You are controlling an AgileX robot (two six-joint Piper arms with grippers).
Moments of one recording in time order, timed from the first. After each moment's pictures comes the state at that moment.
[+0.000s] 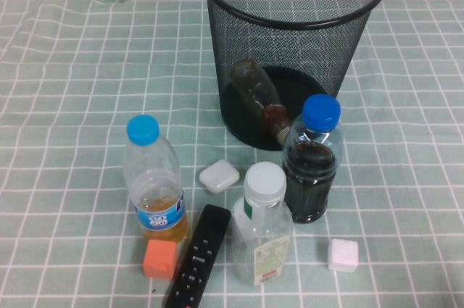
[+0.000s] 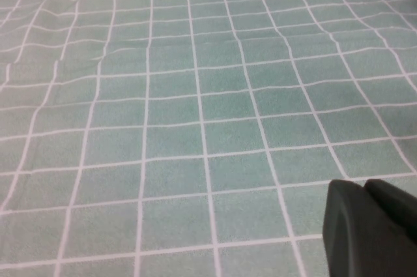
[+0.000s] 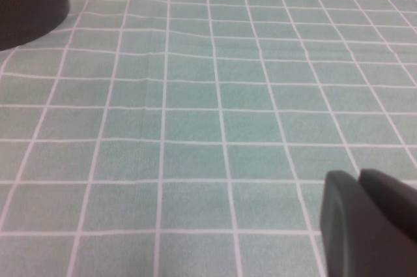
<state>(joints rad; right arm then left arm) -0.07 -0.04 0.03 0.08 0.33 -0.12 -0.13 -0.01 0.03 0.05 0.35 -0.06</state>
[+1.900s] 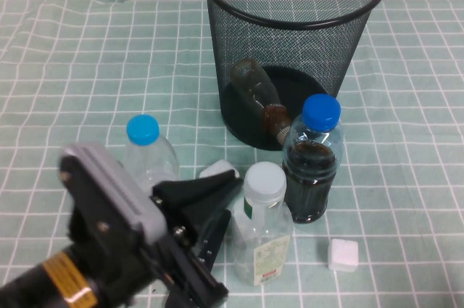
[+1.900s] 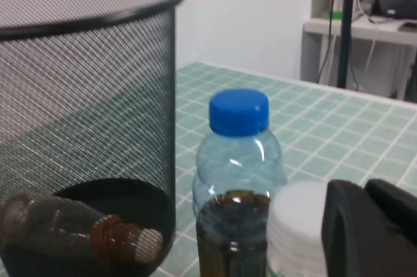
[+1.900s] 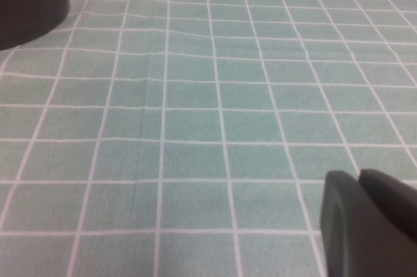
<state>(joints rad) -0.07 -0.04 0.03 0.08 0.33 -0.12 -0.96 1.04 -0.40 -0.11 -0.51 0.13</state>
